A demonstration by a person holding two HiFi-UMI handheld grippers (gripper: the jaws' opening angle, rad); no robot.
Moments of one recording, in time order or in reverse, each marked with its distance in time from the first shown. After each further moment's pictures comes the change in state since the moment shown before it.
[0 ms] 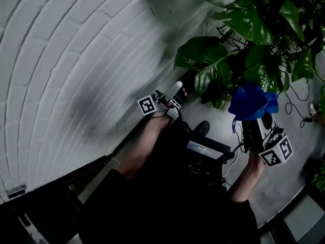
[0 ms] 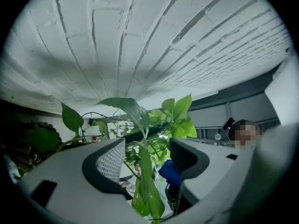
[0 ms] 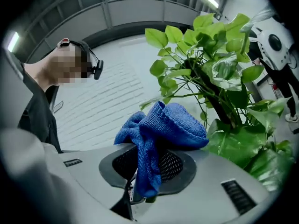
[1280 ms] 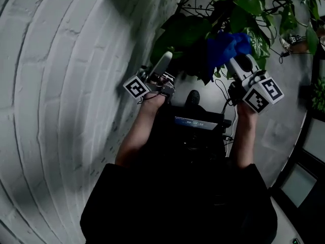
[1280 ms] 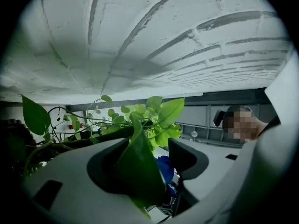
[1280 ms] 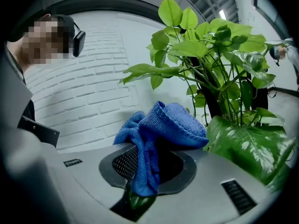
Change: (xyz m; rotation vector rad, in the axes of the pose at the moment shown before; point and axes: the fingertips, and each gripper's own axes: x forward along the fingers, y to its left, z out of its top) left arm 0.064 -0.018 0.063 -0.051 0.147 -0.257; right arm 0.115 -0.022 -0.045 -0.104 0.124 -0.395
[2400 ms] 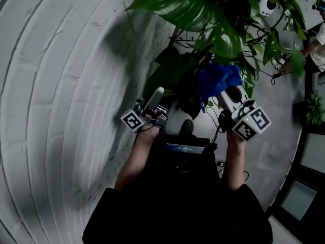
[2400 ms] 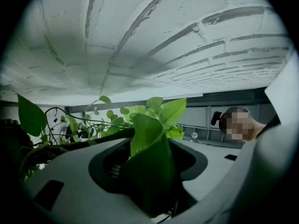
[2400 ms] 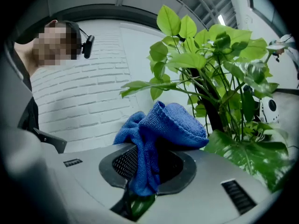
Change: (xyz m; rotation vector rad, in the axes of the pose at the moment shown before) left arm 0.011 -0.003 0.000 -0.006 -0.025 0.009; right arm -0.010 -0.005 0.031 -0.004 -0.102 0.034
